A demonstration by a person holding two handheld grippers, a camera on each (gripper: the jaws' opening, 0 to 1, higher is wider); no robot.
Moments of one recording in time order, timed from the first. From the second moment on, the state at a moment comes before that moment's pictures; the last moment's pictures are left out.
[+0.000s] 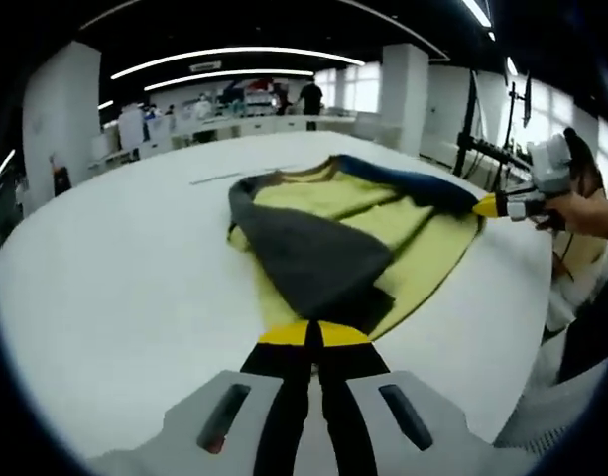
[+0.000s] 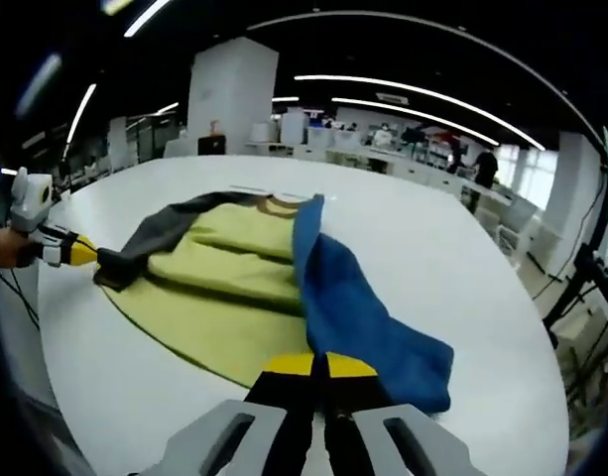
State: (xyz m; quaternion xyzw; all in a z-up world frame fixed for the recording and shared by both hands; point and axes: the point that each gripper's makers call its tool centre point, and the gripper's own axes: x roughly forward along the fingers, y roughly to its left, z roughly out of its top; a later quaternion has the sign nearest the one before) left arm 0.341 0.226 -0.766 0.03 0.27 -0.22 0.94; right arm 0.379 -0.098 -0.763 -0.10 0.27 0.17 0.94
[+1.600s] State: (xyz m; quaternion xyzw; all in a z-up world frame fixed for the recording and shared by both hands) left arm 0.428 0.436 -0.739 0.06 0.30 0.02 0.95; right arm 0.502 -0.223 -0.724 -0.03 0.31 0.05 0.95
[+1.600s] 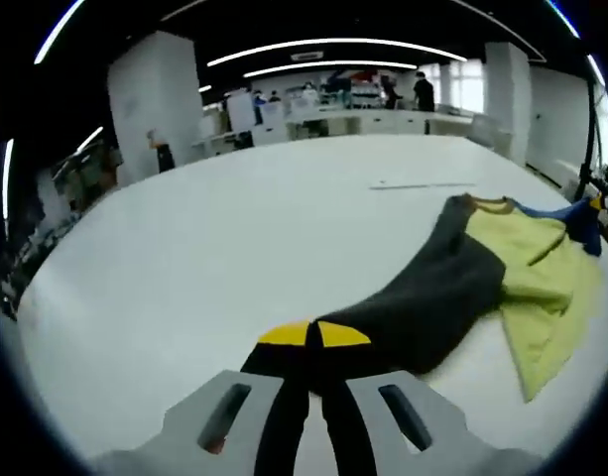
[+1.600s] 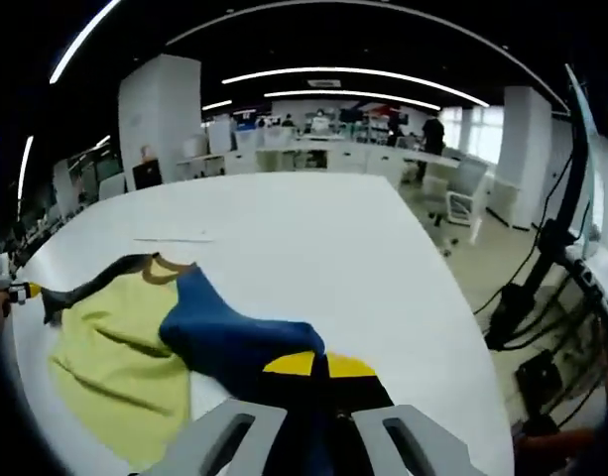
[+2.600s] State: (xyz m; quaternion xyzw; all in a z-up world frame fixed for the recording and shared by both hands) left arm 0.479 0.488 -0.771 0.16 0.36 0.05 0.92; right arm 0.549 -0.258 -0.785 -0.01 0.39 0.02 0.92
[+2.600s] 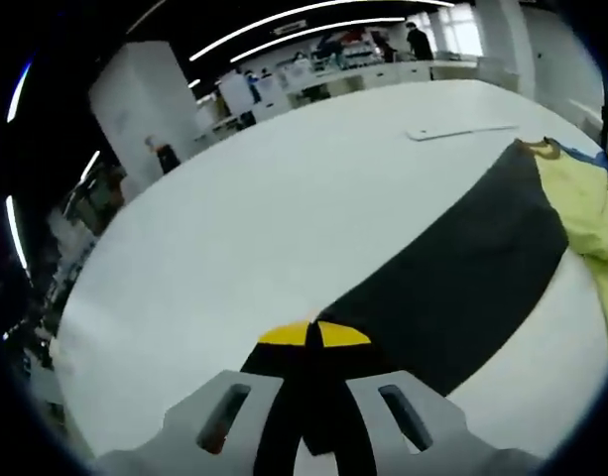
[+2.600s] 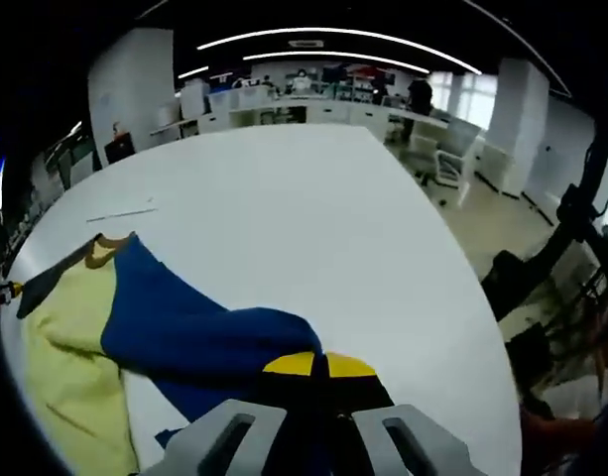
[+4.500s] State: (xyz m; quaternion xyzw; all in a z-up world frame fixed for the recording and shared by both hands) left arm 0.381 0.274 -0.722 0.02 0.25 -0.20 0.95; right arm 0.455 -0.167 -0.757 -0.09 0.38 0.22 0.90
